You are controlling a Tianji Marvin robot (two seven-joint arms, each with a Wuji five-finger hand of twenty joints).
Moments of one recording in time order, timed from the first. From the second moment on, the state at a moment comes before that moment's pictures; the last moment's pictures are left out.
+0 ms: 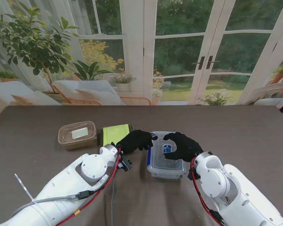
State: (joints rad) left arm 1.15 -1.24 -0.81 -1.16 -0.07 -0.26 -0.06; right arm -1.47 -1.08 1.13 -1.59 -0.66 0.08 0.10; left_hand 0.94 0.03 0.00 -0.02 0.83 0.36 0.11 0.10 0.98 0.43 0.21 0.53 0.70 0.52 0.57 0.71 0.30 0.51 1.27 0.87; right_hand 0.26 -0.60 0.98 -0.09 0.28 0.01 0.59 0.30 0.32 0.09 0.62 0.45 0.58 0.17 0.33 0.32 0.55 0.27 0.92 0.39
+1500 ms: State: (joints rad) left arm 0.98 -1.22 -0.62 -1.01 0.42 -0.36 0.12; right arm -1.48 -1.05 1.18 -1.55 -0.68 0.21 0.25; left_hand 0.86 -0.07 -0.01 -0.02 0.78 0.22 0.13 0.11 0.84 0.26 0.20 0.50 0.58 0.33 0.42 0.62 0.15 0.33 1.02 0.78; right_hand 0.21 -0.46 0.97 -0.08 0.62 0.17 0.69 0.29 0.77 0.12 0.64 0.47 0.89 0.21 0.53 0.42 0.55 0.26 1.15 0.47
